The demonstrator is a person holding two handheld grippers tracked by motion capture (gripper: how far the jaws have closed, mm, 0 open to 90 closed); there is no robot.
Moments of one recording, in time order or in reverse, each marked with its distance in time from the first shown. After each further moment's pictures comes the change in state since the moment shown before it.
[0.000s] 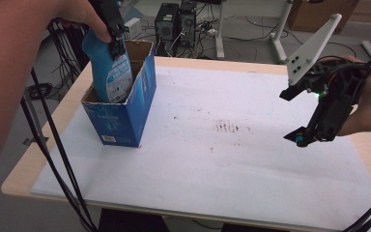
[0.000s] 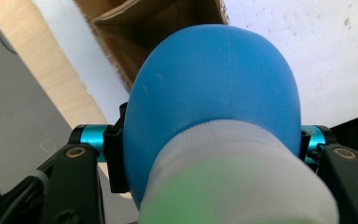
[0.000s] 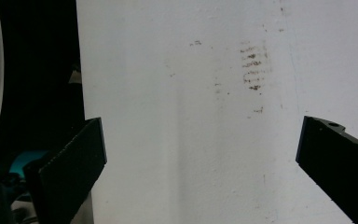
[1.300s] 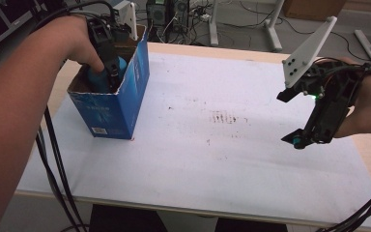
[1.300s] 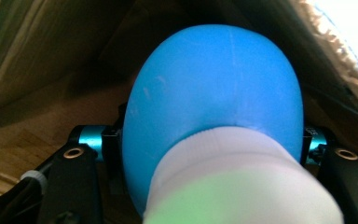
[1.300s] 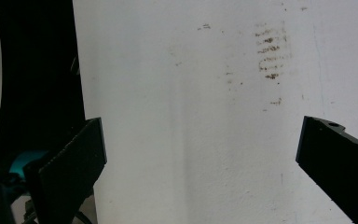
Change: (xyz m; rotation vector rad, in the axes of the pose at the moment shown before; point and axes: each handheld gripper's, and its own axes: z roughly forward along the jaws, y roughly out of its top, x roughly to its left) left arm 0.016 0.012 0.106 0.041 -0.071 0.373; right arm -0.005 -0.003 0.024 0.049 0.045 0.029
